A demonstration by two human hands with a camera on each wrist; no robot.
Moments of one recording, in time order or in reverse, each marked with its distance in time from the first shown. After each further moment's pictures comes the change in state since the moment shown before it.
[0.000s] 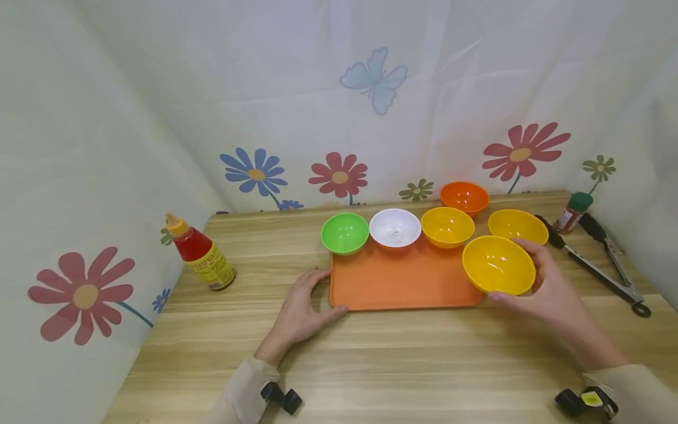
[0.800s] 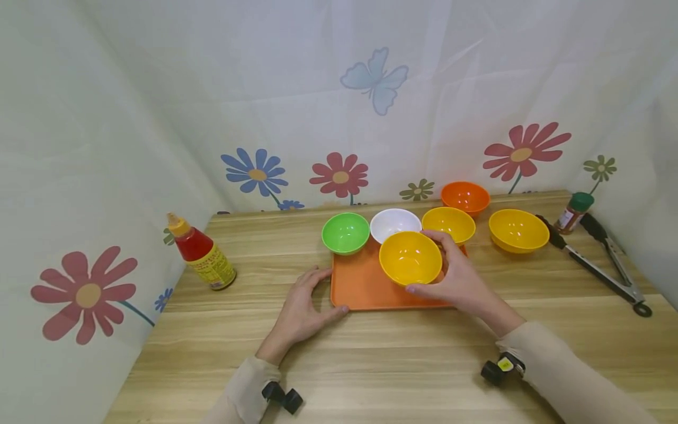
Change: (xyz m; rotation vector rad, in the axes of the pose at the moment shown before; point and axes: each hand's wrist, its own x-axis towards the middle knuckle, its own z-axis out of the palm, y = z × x) left_hand -0.001 0.002 -0.001 0.000 0.000 -0.005; right_hand 0.051 -0.056 0.105 0.143 -0.199 -0.098
